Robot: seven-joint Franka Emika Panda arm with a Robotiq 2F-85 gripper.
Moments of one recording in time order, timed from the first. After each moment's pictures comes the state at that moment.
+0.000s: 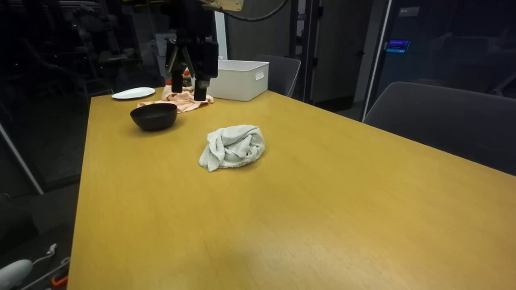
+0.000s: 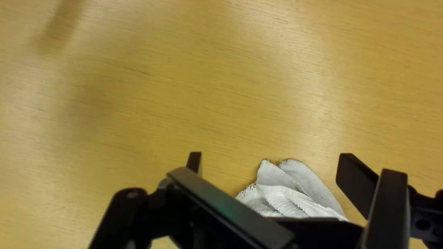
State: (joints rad) arm 0.01 -0.22 0.05 -2.22 0.02 1.78 0.20
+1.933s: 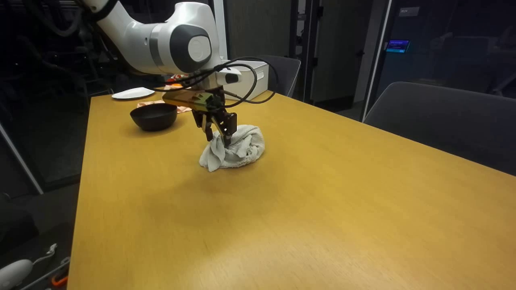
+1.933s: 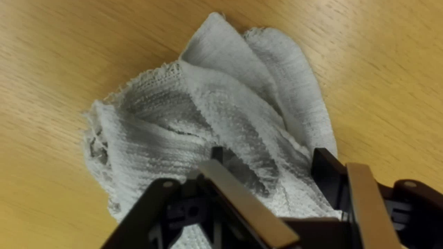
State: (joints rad) arm 0.11 0.21 0.08 -2.26 -0.10 2.57 0.14
